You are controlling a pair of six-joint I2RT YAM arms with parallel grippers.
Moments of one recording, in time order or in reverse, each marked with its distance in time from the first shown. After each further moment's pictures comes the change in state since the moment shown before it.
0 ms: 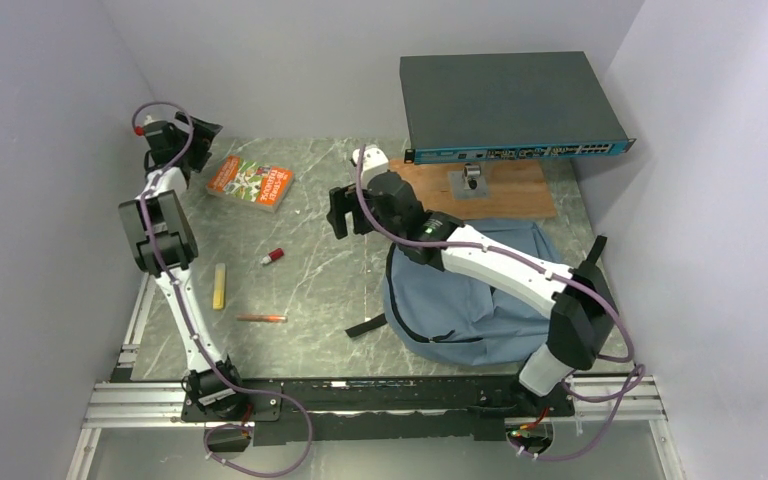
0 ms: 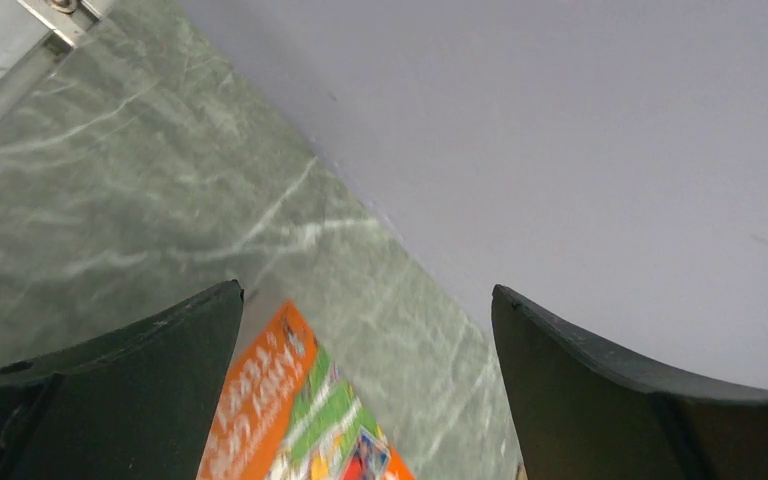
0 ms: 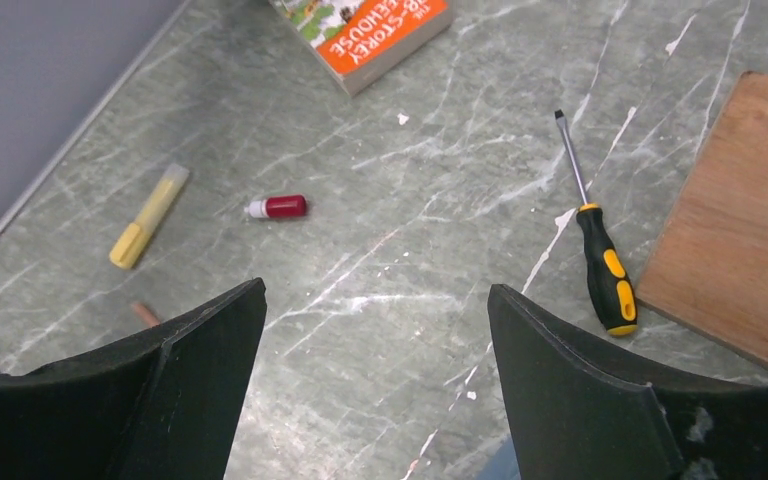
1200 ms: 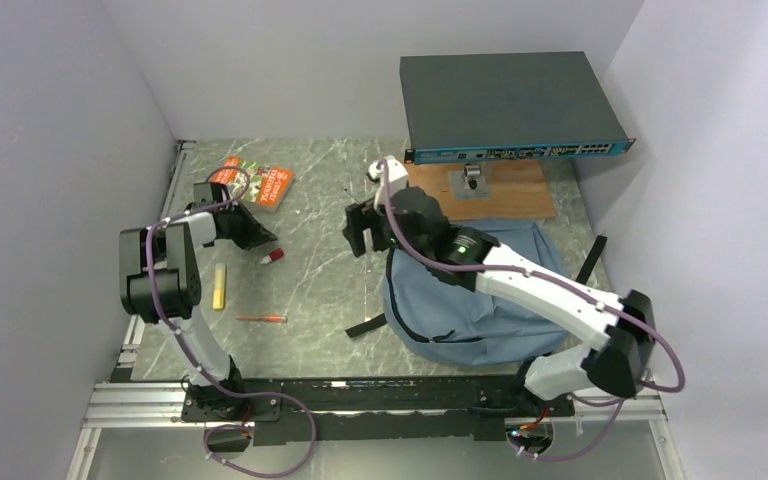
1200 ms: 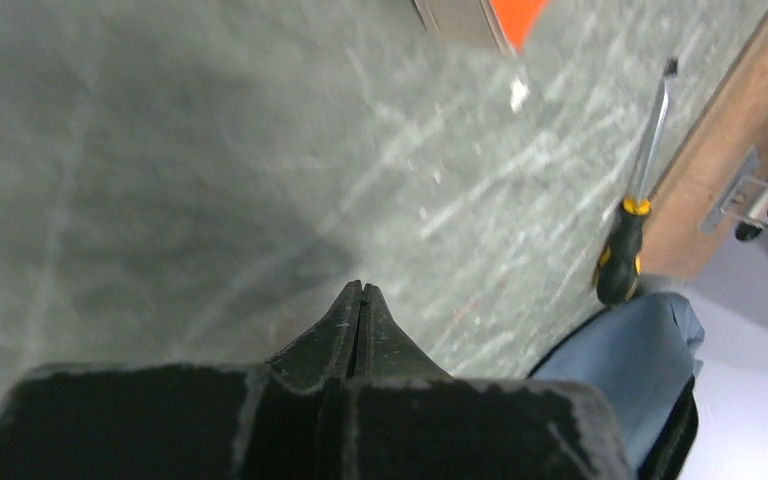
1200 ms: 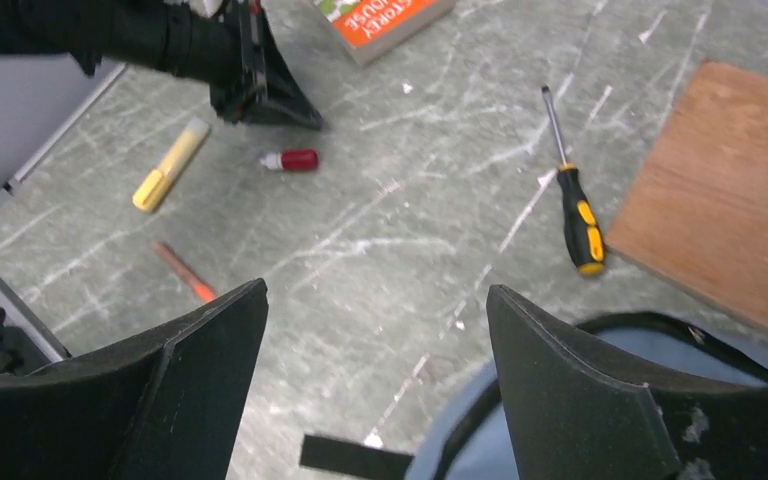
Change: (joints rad) left arm -0.186 -0.486 -0.791 -0.329 0.120 0.231; right arm 0.053 -0.290 -0.142 -0.134 0.045 -0.029
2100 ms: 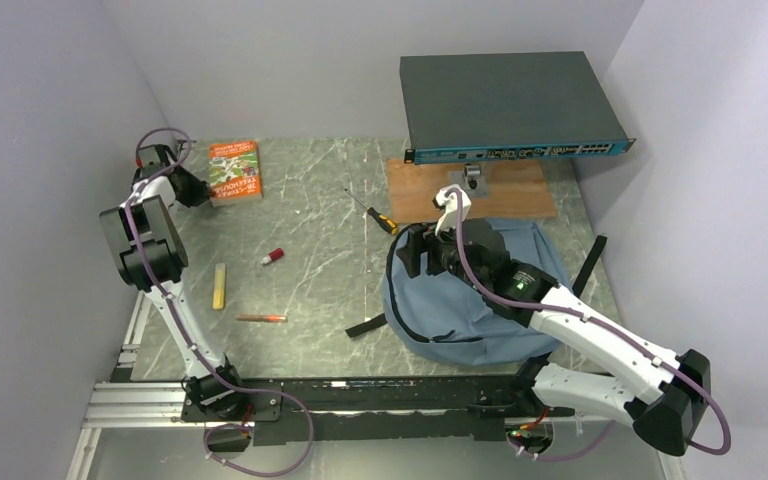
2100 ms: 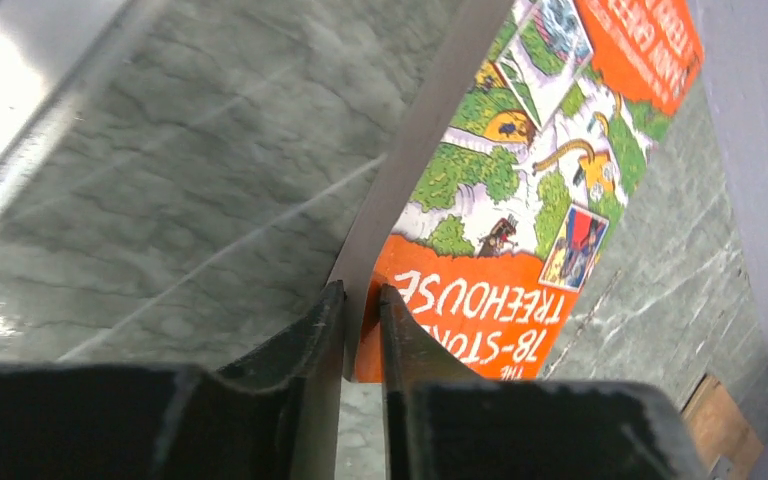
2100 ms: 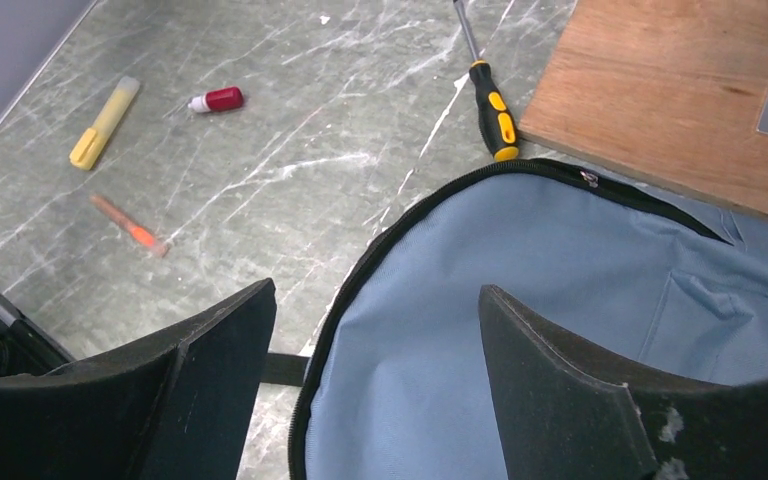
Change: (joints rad) left arm 0.222 0.342 0.572 -0.073 -0.208 0.031; right arm -0.133 -0.338 -0.351 0.013 -0.056 0.036
